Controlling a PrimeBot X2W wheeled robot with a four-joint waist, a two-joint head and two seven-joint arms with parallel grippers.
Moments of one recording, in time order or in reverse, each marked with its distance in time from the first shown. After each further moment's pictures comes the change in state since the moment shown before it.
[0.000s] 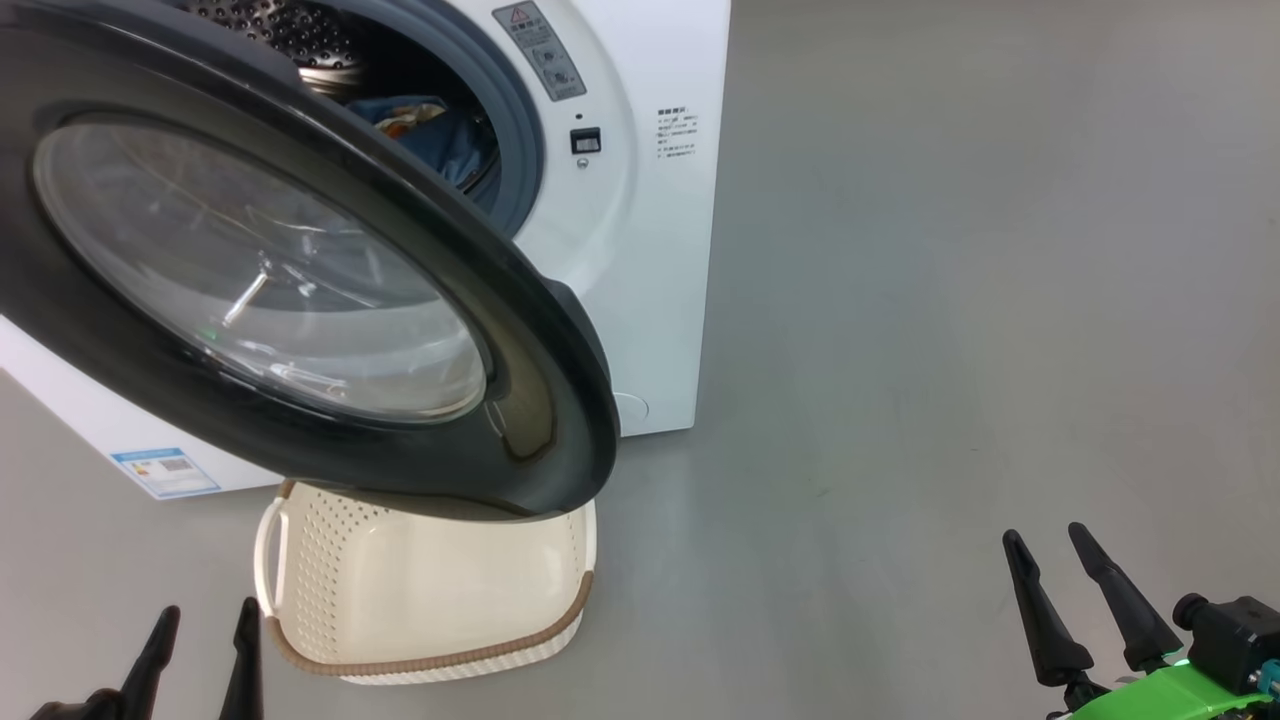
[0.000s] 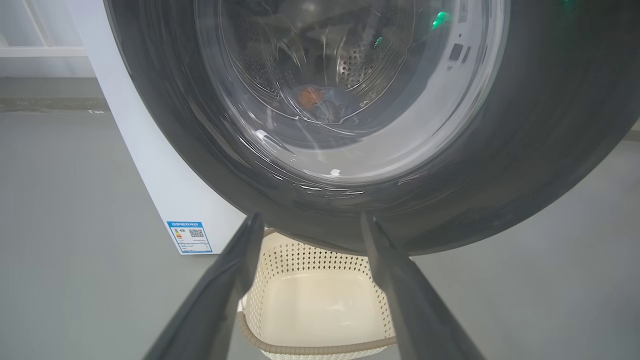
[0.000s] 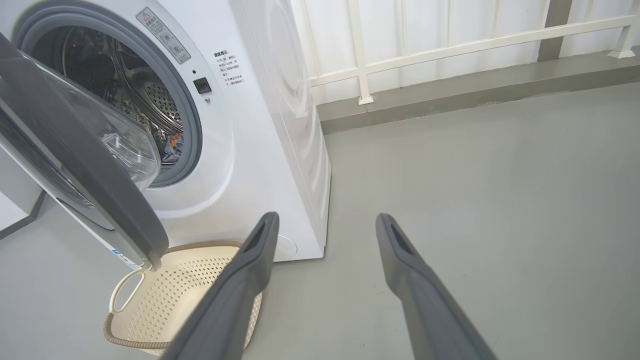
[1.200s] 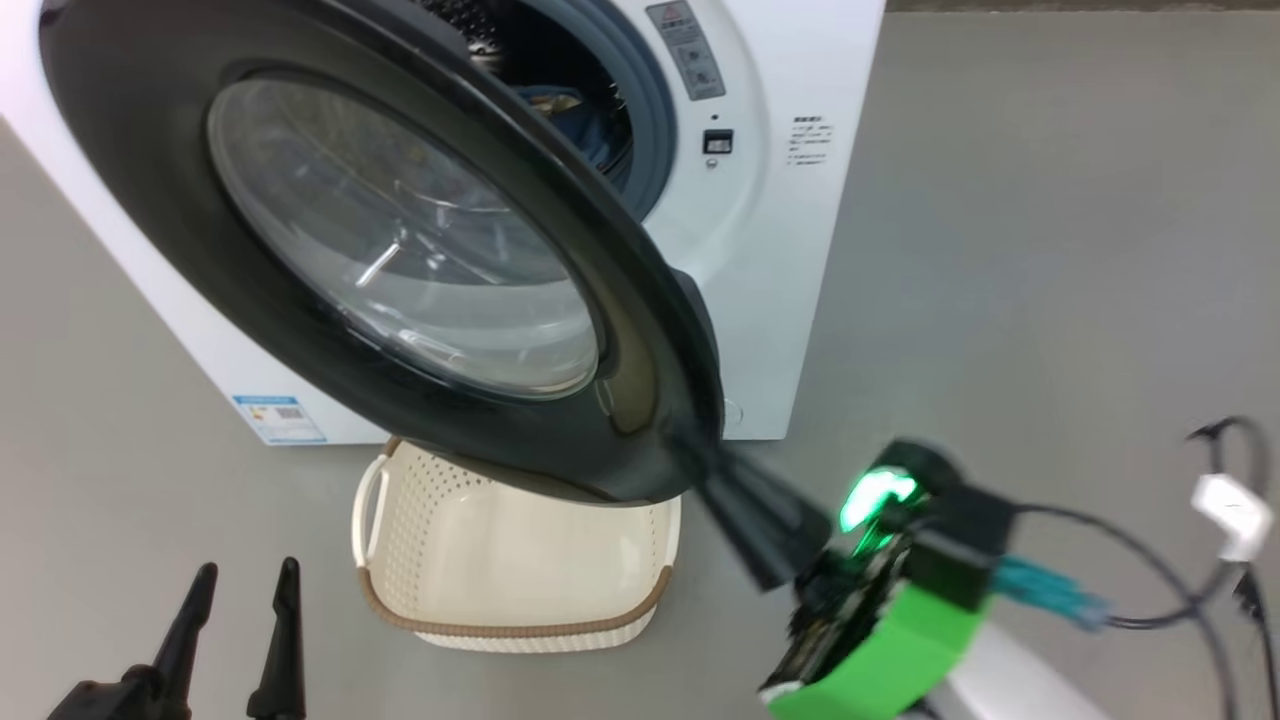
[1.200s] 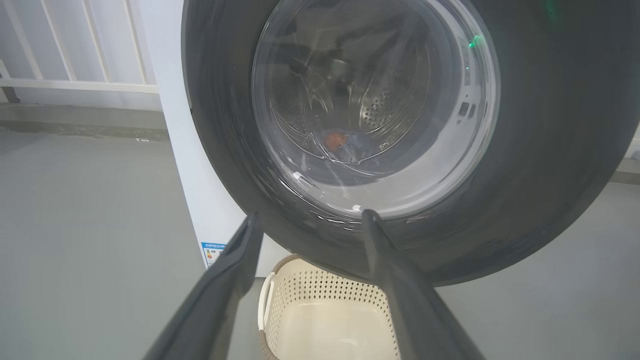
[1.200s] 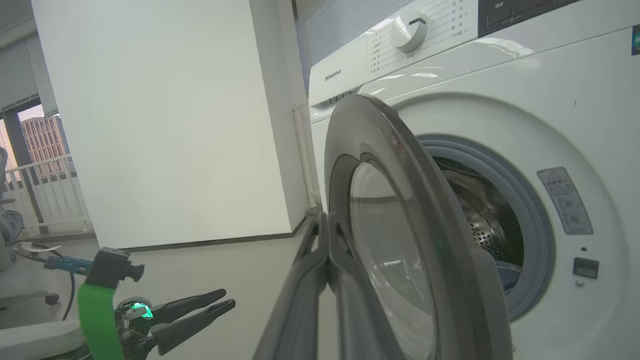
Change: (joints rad) left arm -0.006 -0.053 -0.019 -0.112 0.041 0.000 -0.003; right arm -0.364 0.032 0.535 -0.273 0.043 0.000 0.000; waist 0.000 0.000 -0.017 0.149
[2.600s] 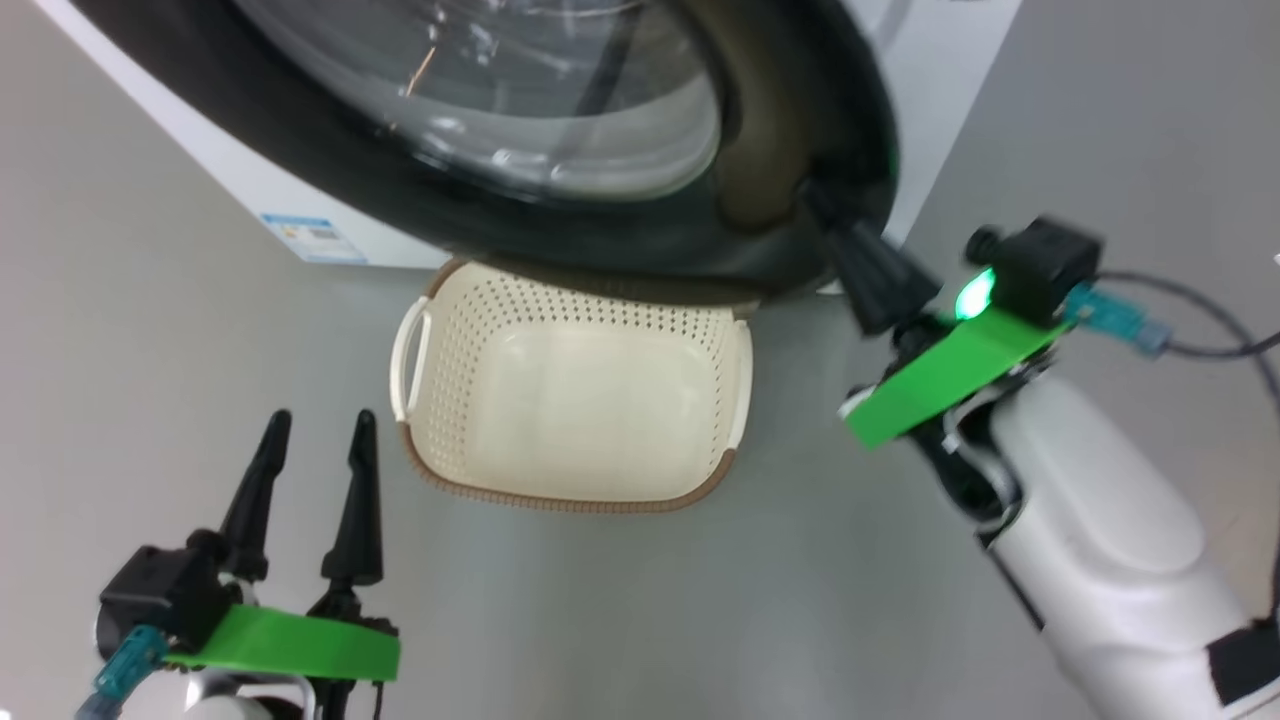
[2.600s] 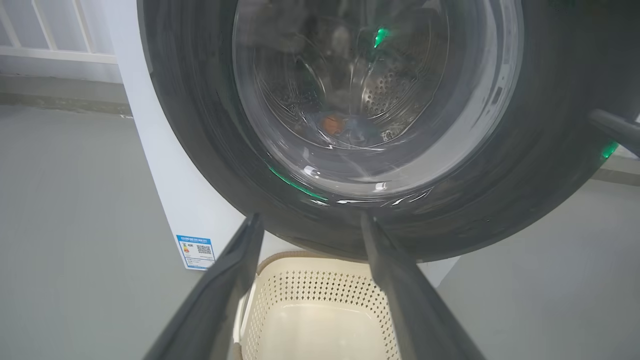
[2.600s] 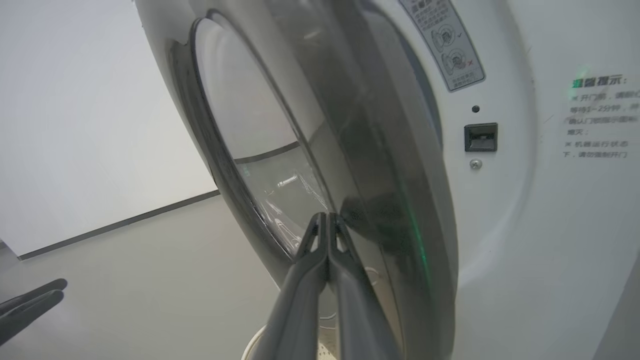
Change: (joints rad) left arm -0.207 -0.072 -0.085 -0.018 0.000 0.000 0.000; right arm -0.347 0.017 -0.157 0.498 0.034 0.001 0.001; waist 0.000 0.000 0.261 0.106
